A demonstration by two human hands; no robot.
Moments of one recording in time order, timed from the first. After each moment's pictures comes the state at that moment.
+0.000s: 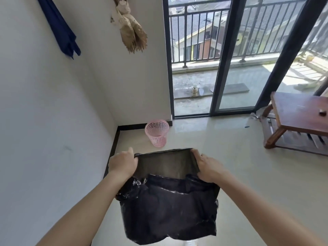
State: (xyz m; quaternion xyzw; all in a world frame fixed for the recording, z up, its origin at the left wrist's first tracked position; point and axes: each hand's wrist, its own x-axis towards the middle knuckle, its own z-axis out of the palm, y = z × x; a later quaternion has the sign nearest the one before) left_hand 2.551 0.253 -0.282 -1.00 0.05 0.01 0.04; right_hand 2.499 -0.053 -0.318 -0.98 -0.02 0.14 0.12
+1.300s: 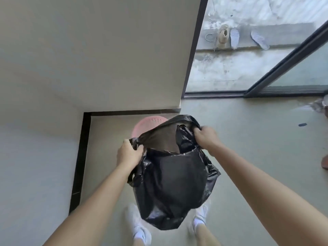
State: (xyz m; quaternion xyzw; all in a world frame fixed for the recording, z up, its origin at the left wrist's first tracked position) left_hand 3.285 0.178 -0.623 -0.90 -0.24 0.22 -0.29; right_hand 3.303 -0.080 -0.623 -0.85 0.29 0.25 0.37
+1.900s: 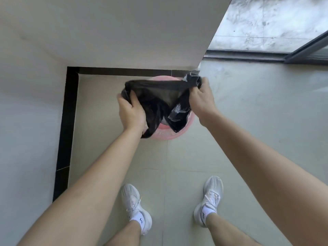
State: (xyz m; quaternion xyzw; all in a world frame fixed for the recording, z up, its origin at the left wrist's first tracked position) left_hand 3.329 0.193 -0.810 -0.78 -0.33 -0.02 -0.53; right_hand 3.348 0.014 -0.791 -0.77 0.28 0.14 0.56
